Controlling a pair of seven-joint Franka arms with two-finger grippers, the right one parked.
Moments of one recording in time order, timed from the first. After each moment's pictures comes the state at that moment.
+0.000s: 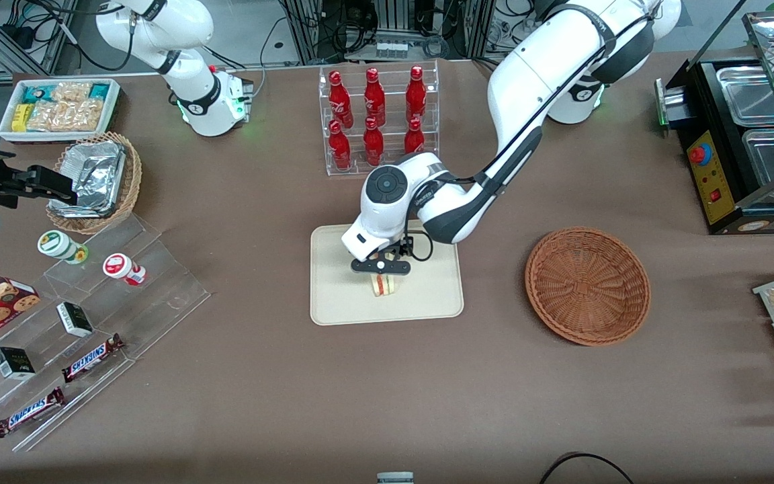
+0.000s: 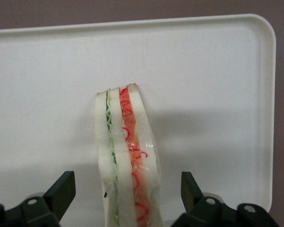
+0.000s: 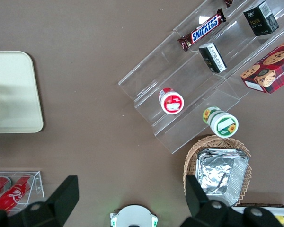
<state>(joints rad) -0.48 0.80 -0.45 -1.45 0.33 2.26 -0.96</state>
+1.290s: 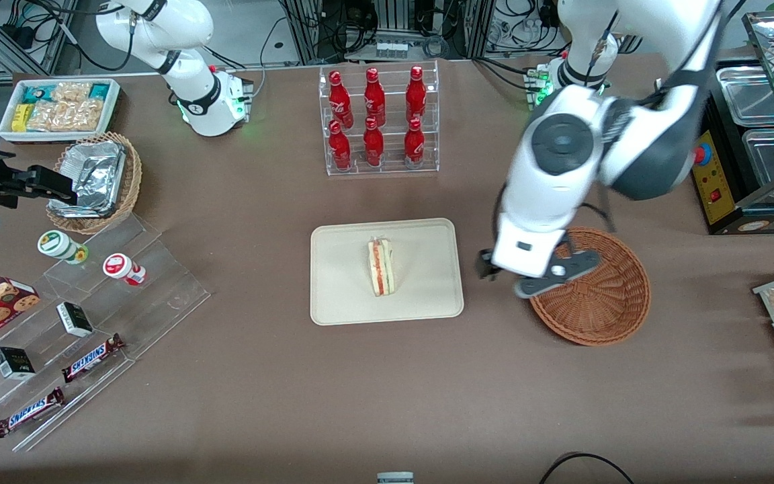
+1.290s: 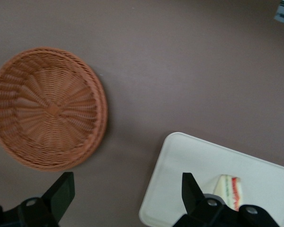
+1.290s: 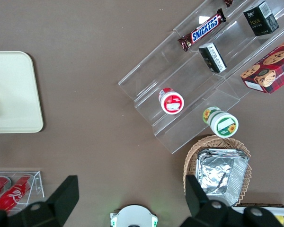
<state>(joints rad) -0.13 0.35 -0.38 -1.43 0.21 1.75 -0.89</state>
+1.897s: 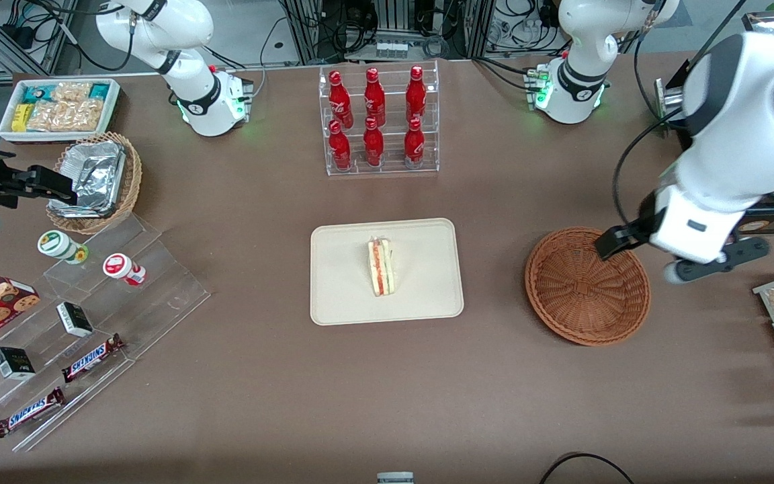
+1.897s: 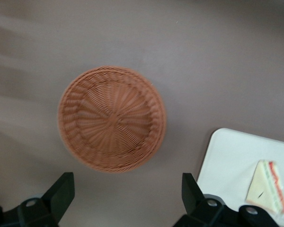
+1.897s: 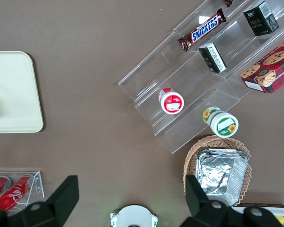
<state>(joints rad) 0.15 0.17 -0.37 -1.49 0.07 1.63 -0.50</state>
